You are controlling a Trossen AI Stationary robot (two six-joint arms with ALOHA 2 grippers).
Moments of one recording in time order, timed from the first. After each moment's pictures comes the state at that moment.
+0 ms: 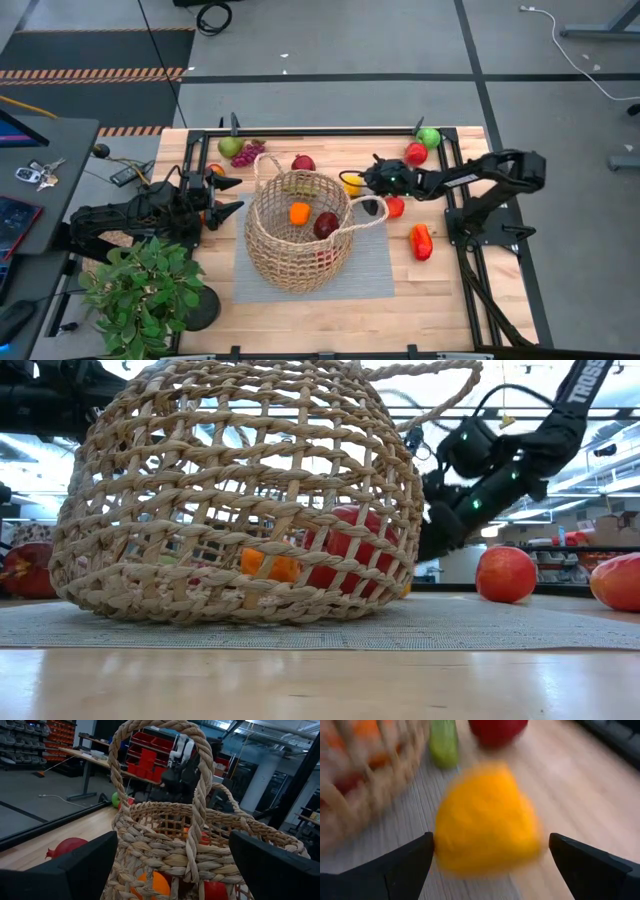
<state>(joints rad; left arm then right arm) 0.07 0.03 0.15 -0.06 -0.18 -0.30 -0.36 1.50 0.44 0.46 0.01 0.00</state>
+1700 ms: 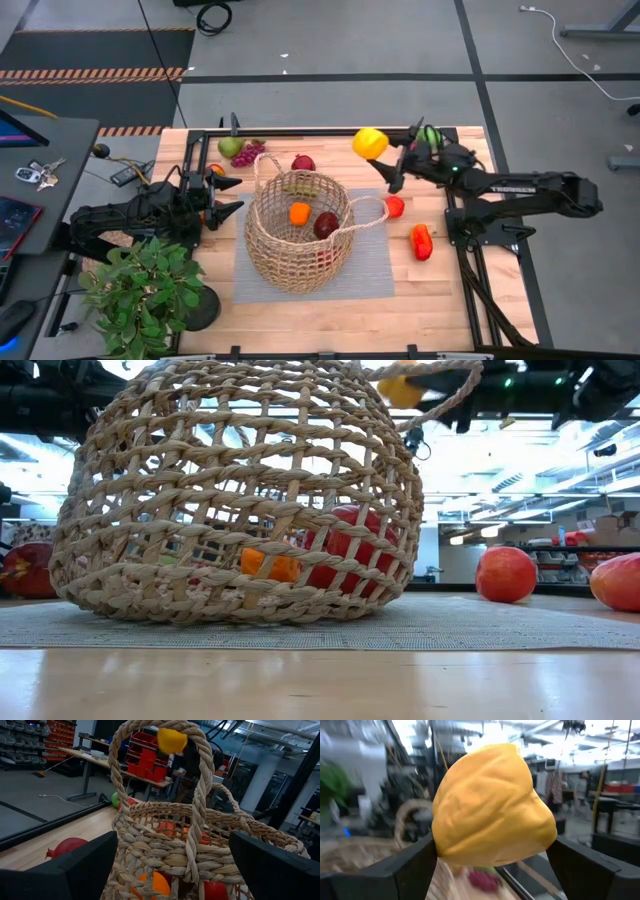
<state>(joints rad) 0.07 0.03 0.15 -0.06 -0.18 -0.30 -0.33 0.90 0.44 0.71 -0.01 -0.02</state>
